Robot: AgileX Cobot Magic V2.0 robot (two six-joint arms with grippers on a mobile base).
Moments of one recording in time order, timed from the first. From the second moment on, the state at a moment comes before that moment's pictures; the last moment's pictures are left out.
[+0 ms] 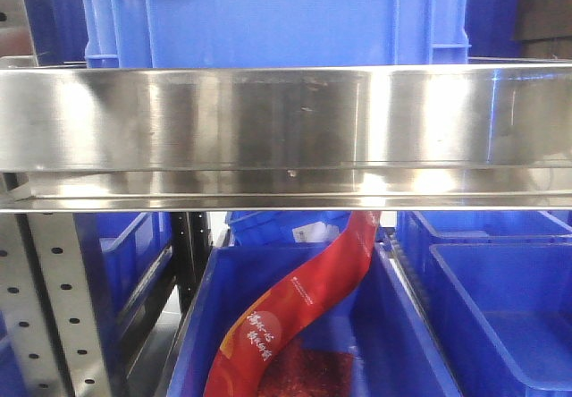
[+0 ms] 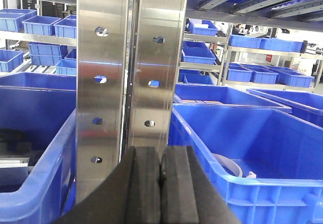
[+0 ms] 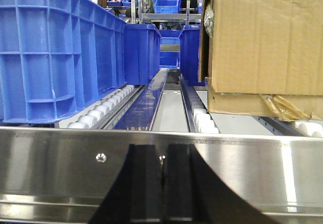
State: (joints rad) left arm -0.08 0.63 -0.81 -0.07 0.20 -0.02; right arm -0.06 0.01 0.00 0.06 0.02 -0.02
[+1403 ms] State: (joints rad) left arm -0.01 0.01 0.00 -0.04 -0.01 -0.01; right arm -0.06 0.01 0.00 0.06 0.01 -0.02
